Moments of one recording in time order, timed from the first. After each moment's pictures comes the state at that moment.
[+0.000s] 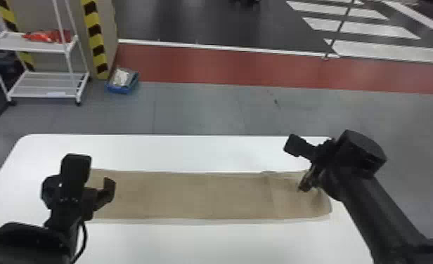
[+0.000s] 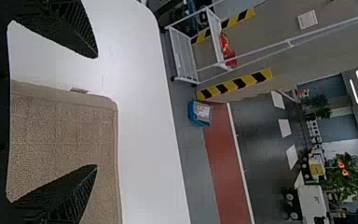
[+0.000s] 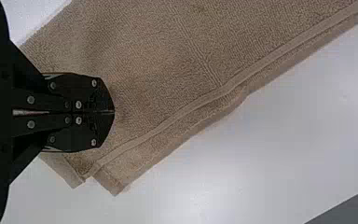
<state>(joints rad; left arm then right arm) 0.06 0.15 -0.19 -1.67 0.02 0.55 0.28 -0.56 -0.26 0.02 -0.78 1.10 0.41 1.03</state>
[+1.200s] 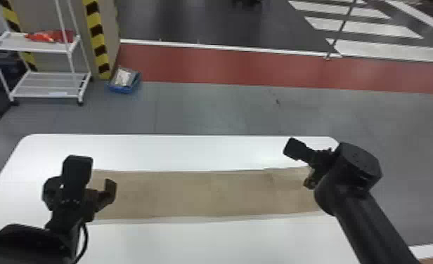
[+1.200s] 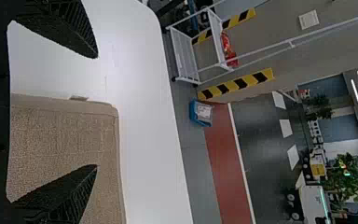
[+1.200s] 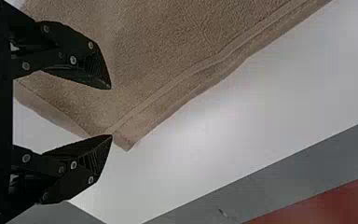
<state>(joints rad) 0.07 0.14 -0.18 -1.67 0.01 0.55 0.28 -0.42 -0.23 0.02 -0.97 1.15 0.48 0.74</state>
